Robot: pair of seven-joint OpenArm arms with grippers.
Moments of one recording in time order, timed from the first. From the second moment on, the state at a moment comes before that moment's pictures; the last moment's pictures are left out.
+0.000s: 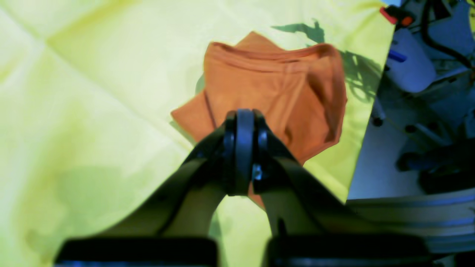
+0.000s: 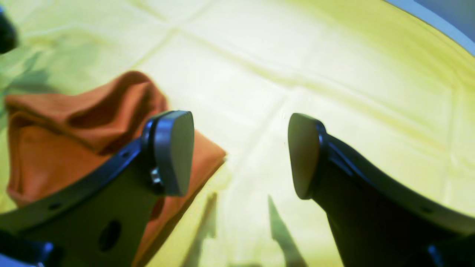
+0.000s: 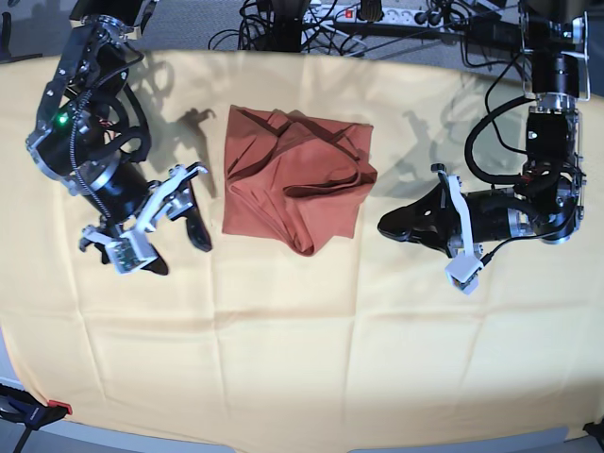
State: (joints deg) left arm -10.2 -30.9 2.0 96.8 -76.8 -43.7 72.0; right arm -2.5 5.7 16.3 122.4 29.0 36.6 -58.5
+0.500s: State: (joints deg) left arm -12.7 -31.1 16.6 99.7 -73.7 -43.7 70.7; right arm -8.0 7.5 23.6 122.4 30.5 40.1 -58.9
